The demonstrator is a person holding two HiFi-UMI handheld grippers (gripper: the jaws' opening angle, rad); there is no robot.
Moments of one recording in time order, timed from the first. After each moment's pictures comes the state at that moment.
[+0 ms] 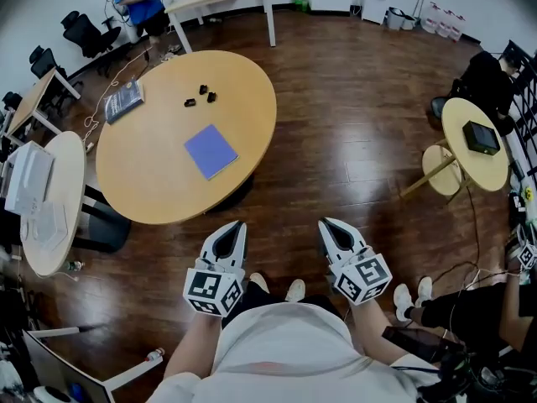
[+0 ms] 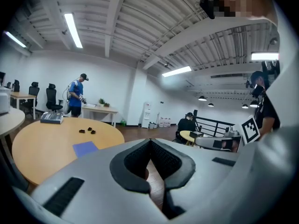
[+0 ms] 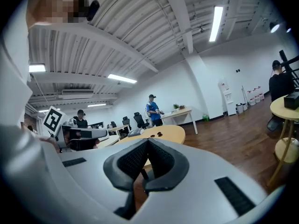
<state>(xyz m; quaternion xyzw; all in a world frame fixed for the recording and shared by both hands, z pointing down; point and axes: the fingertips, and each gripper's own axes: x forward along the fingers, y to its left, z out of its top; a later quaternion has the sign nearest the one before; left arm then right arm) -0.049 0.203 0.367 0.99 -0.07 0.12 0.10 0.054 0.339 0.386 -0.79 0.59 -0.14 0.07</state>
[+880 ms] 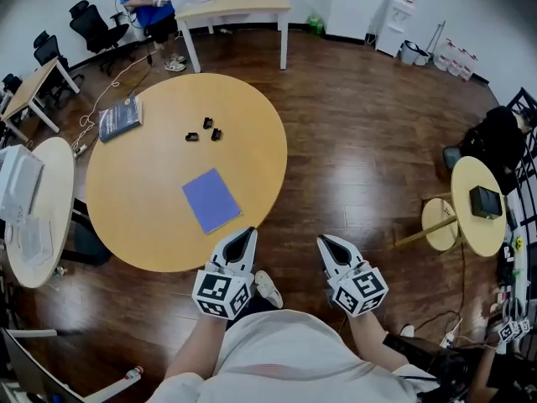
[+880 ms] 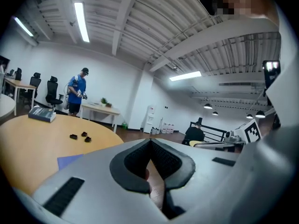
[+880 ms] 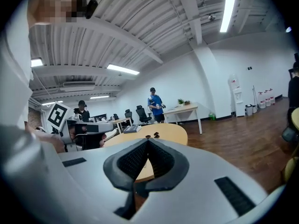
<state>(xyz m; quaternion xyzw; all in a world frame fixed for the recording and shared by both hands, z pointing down) 0.104 0.084 0.379 0.98 -0.07 0.09 0.14 0.189 0.208 0.398 -0.77 0.62 -0.15 0.03</state>
